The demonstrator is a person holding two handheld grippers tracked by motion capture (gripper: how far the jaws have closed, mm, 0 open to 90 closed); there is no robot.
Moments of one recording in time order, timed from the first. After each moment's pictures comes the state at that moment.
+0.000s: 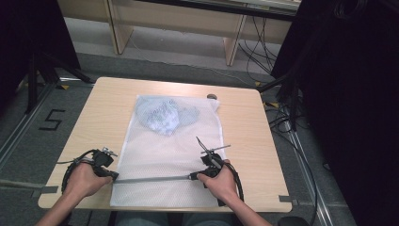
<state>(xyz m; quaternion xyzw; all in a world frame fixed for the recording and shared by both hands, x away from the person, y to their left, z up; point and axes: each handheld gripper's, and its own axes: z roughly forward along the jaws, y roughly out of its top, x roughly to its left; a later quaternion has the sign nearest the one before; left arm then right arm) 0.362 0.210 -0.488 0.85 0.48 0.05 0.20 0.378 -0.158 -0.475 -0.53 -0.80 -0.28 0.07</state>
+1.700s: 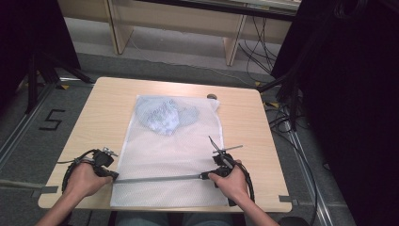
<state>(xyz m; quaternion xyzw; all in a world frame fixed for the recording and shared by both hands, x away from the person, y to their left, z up) 0.361 0.208 -0.488 0.85 0.49 0.05 0.20 0.379 -0.191 -0.471 -0.55 -0.79 -0.27 0.06</state>
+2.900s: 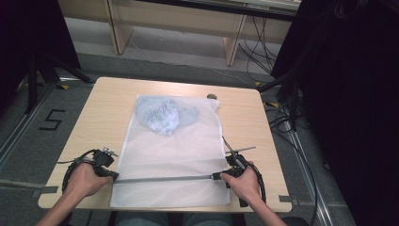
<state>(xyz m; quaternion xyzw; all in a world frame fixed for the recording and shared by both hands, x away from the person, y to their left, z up) 0.361 0.207 -0.488 0.84 0.49 0.05 0.20 0.378 -0.228 -0.470 -0.58 -0.77 -0.26 0.06</state>
